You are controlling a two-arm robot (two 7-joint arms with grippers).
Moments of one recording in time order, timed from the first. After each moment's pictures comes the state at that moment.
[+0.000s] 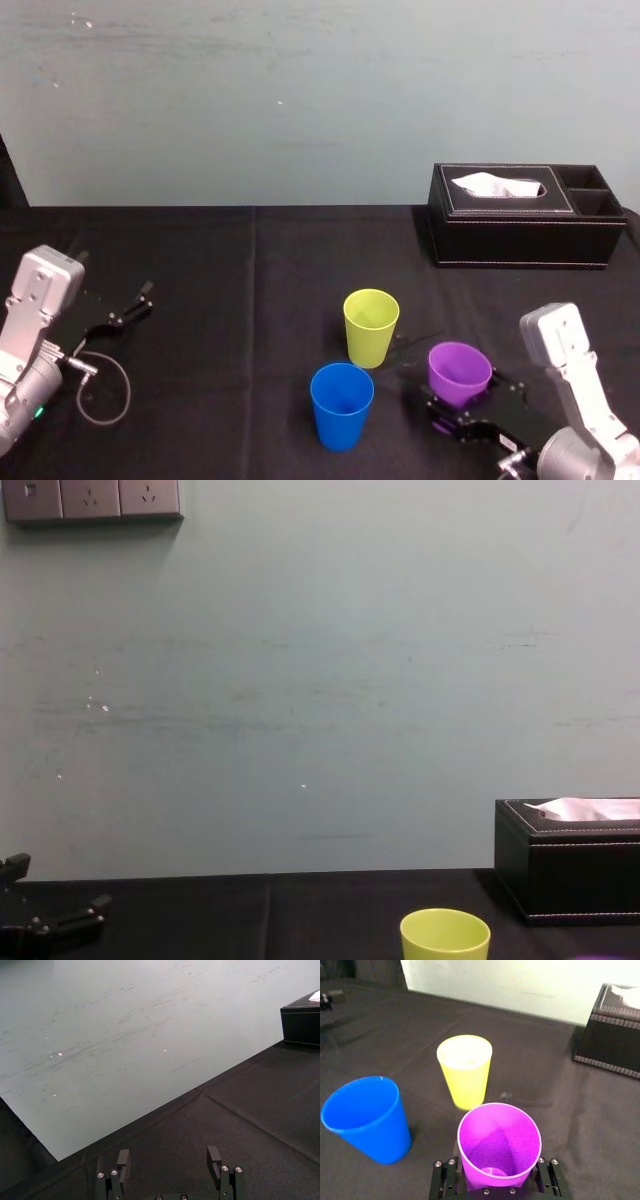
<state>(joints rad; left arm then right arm) -0.20 0.60 0.45 -1.41 -0.25 -0.12 0.03 -0.12 0.42 -0.22 -1.76 0.23 0.32 0.23</state>
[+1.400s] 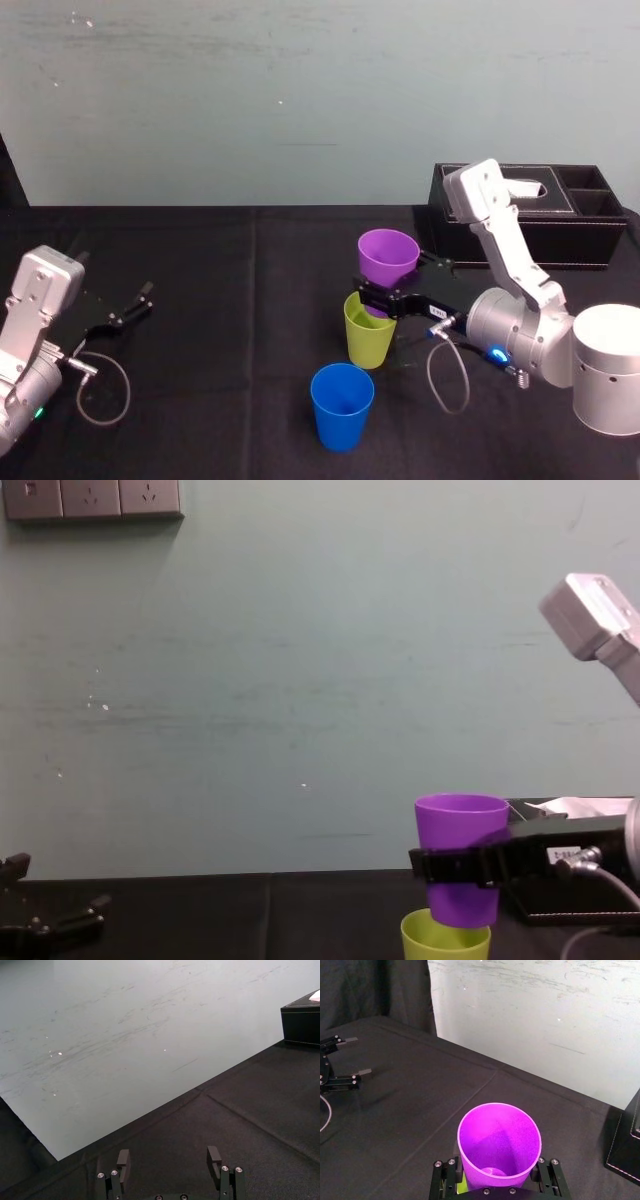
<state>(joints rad) -0.20 0.60 0.45 -1.41 -0.25 -0.12 0.03 0.28 0.33 -0.34 -1.62 0.24 0.47 0.32</state>
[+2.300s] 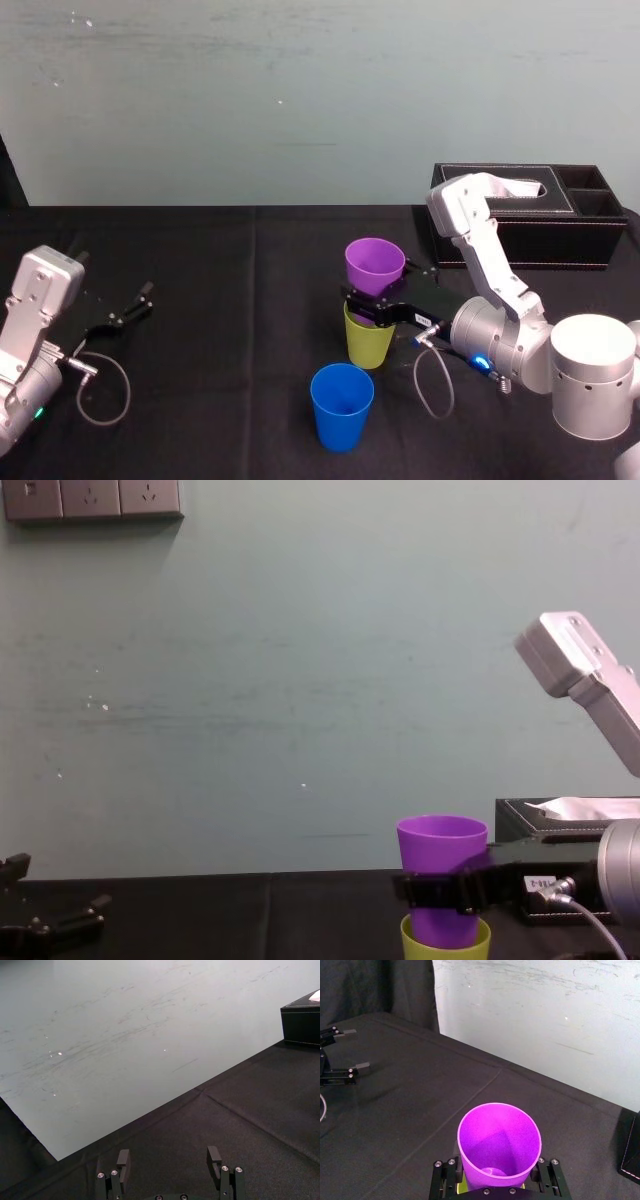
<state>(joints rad) -0.20 0.60 0.45 -1.41 -0.25 -0.12 0.03 0.31 0.31 -0.38 -1.53 0.22 0.39 0.33</state>
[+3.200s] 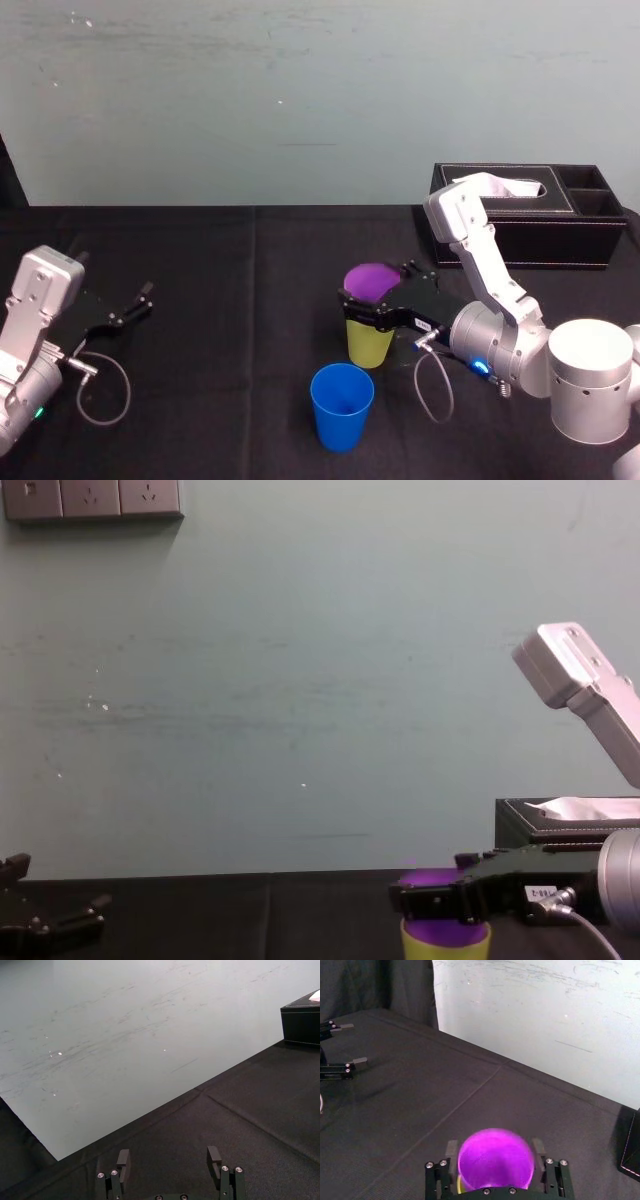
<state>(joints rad) -0.20 0.60 0.45 -1.41 -0.25 -0.12 0.03 0.30 0.31 -0.38 -1.52 0.21 0.38 0.33</state>
